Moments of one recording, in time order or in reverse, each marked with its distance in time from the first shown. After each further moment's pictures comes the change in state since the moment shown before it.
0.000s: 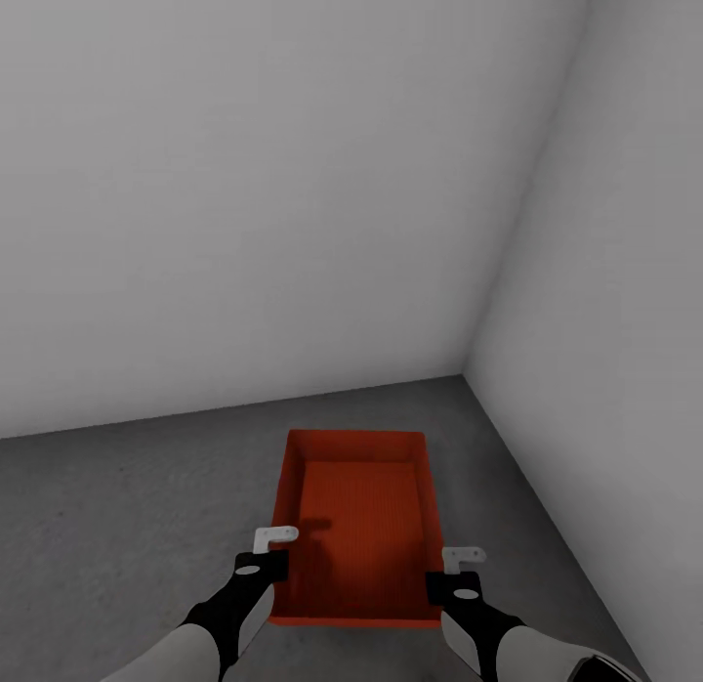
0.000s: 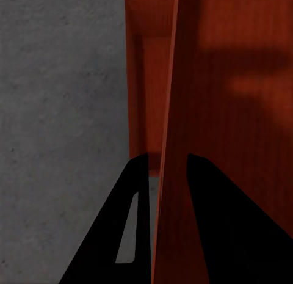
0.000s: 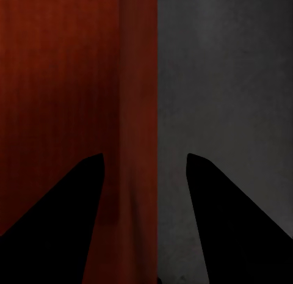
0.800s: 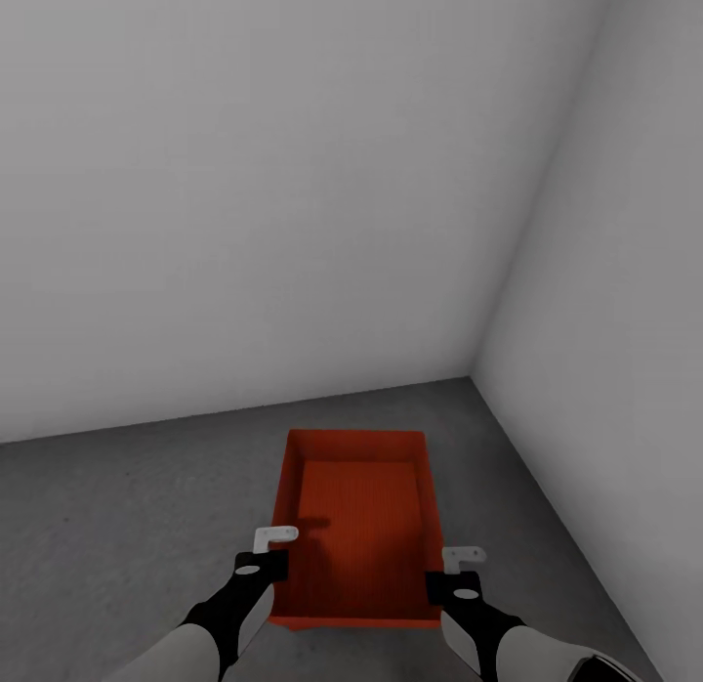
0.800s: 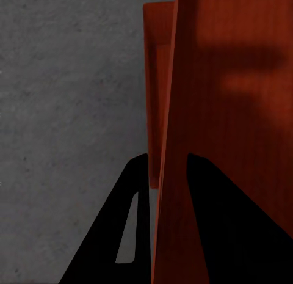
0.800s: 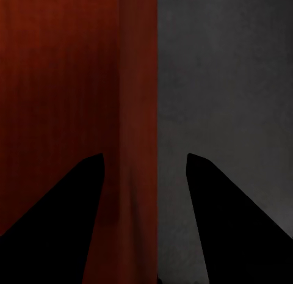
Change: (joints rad) left arm 0.000 0.000 -0.001 -0.001 0.001 0.000 -0.001; right arm 0.000 0.000 0.000 -0.001 -0.001 0.000 0.000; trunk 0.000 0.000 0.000
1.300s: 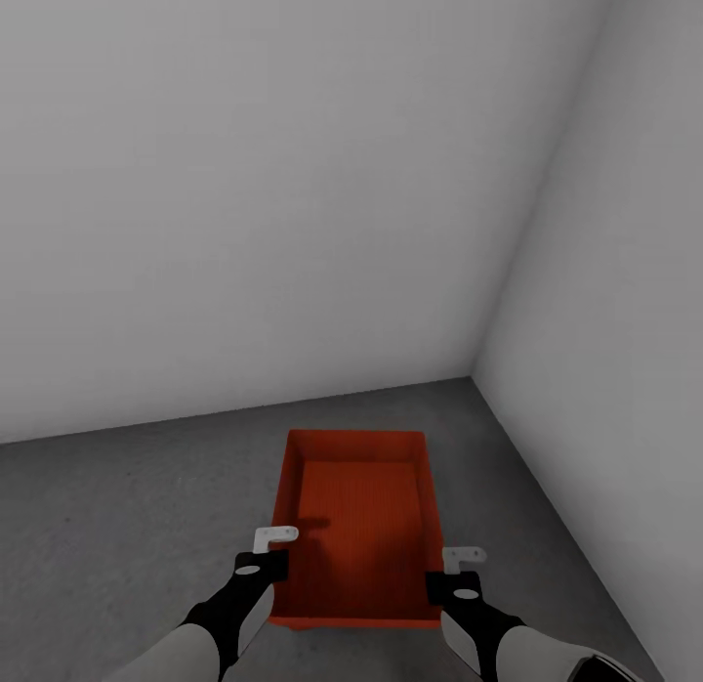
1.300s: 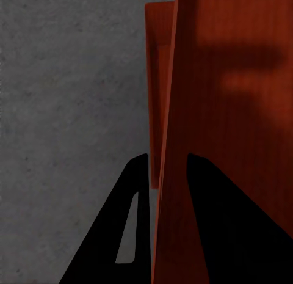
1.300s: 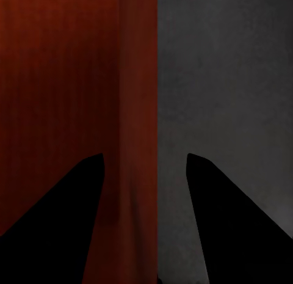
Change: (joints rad) left arm 0.000 0.000 0.001 0.001 -0.001 0.000 0.000; right arm 0.000 0.000 0.000 0.000 0.000 0.000 0.000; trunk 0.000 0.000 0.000
